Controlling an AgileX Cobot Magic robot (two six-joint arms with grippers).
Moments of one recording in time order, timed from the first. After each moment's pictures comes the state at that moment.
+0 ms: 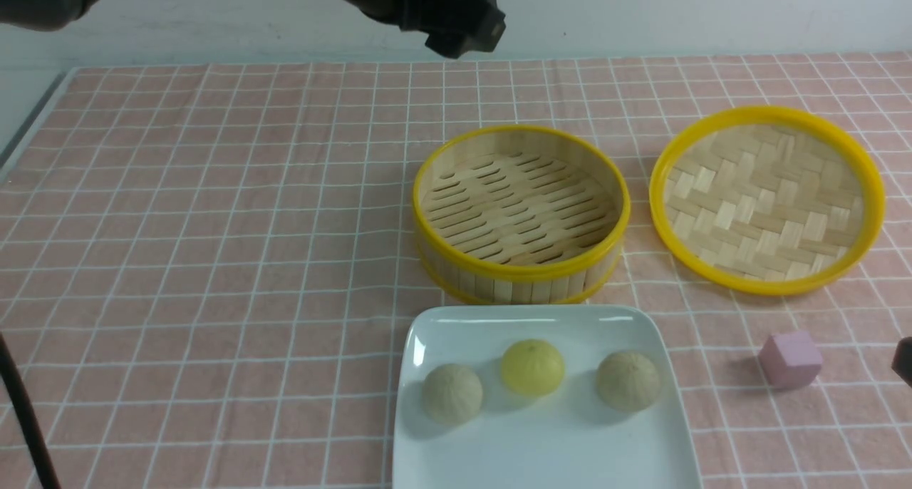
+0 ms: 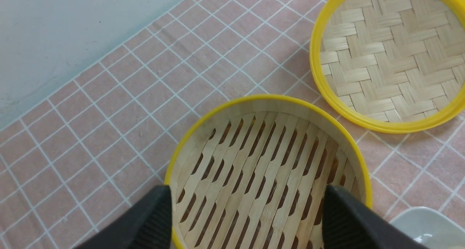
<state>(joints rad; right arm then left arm) 0.45 0.34 -0.36 0.17 0.26 -0.21 -0.50 1.72 -1.78 -0.21 0.77 0.41</state>
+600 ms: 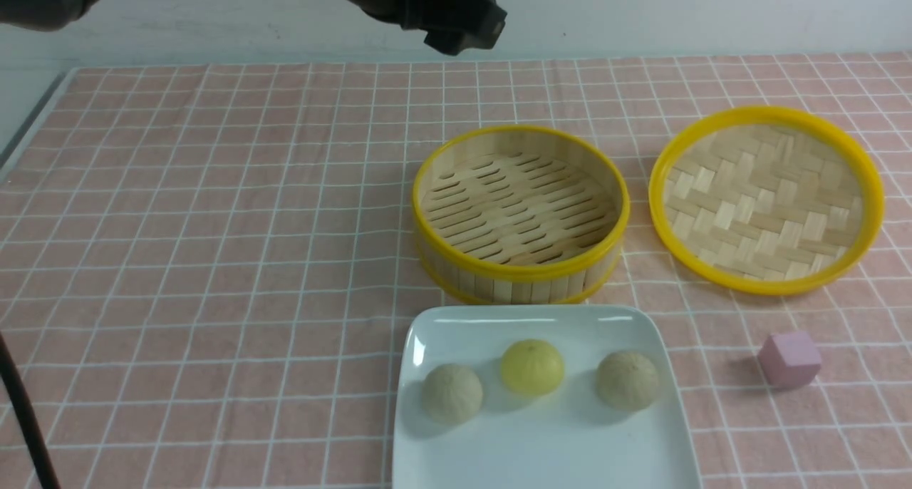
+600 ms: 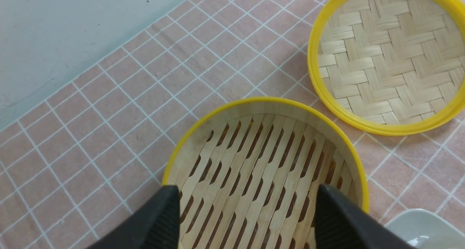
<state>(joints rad) 0.16 0.33 -0.36 0.17 0.29 -0.21 -0.50 1.72 -1.78 -0.22 0.76 0.41</state>
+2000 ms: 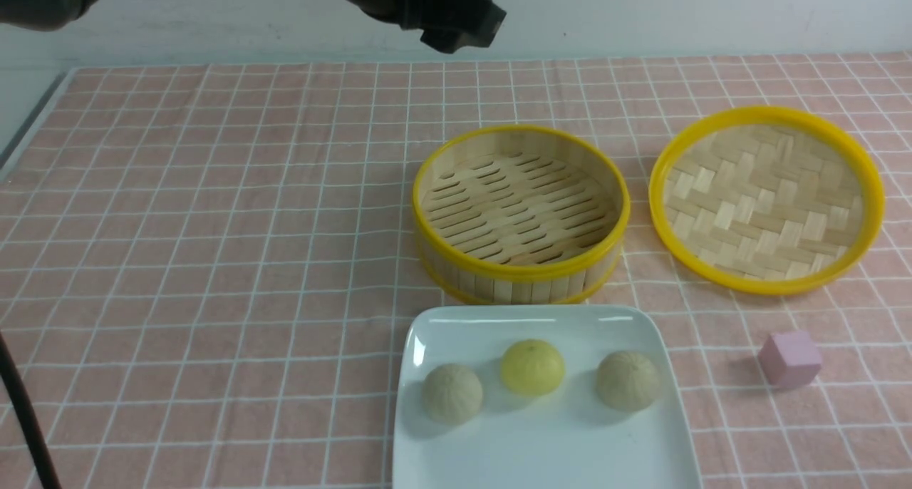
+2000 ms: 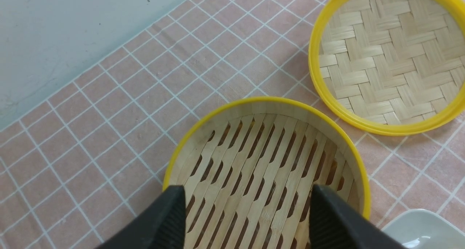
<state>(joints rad) -0.04 0.07 0.01 0.19 0.39 -0.21 -0.50 1.72 -1.78 -0.22 0.76 0.41</state>
